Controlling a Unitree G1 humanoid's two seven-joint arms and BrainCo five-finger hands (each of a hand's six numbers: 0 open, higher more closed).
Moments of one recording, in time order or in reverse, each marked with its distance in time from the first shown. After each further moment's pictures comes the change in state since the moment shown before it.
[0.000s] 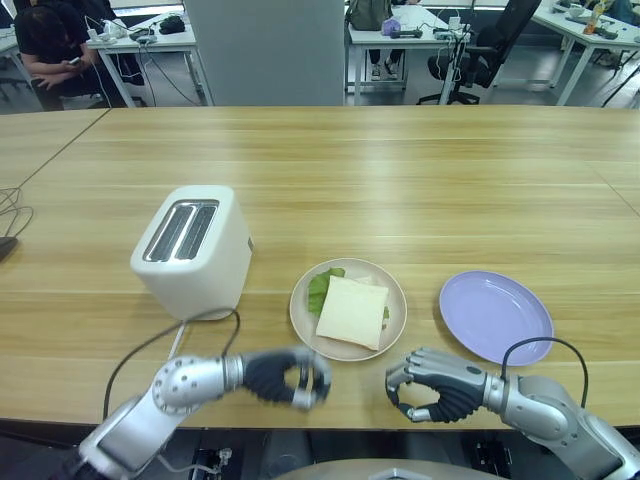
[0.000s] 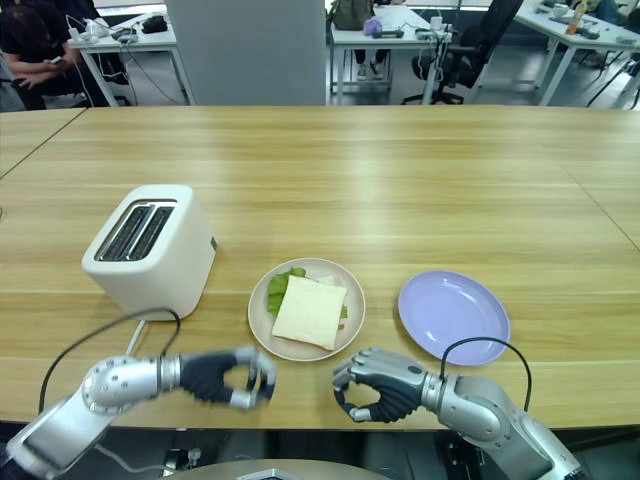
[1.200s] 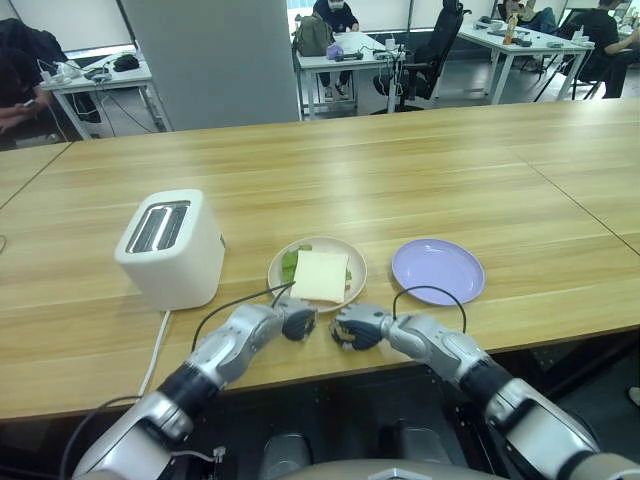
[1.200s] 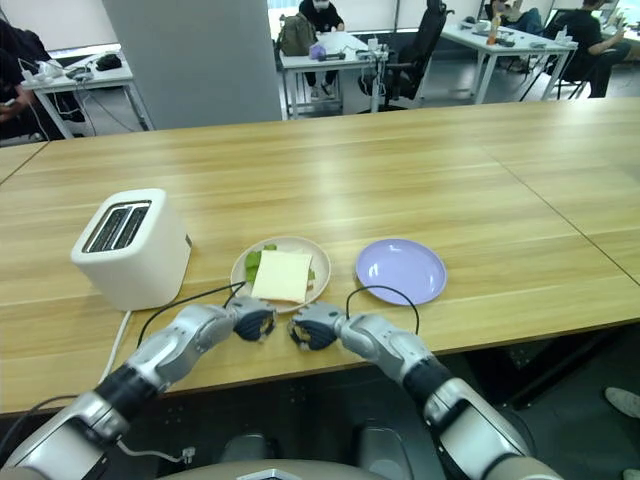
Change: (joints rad) left arm -0.772 -0.449 -0.233 0.962 0.981 0.039 0.466; right arm -0.807 0.544 0.307 1.051 -0.567 0.146 -0.535
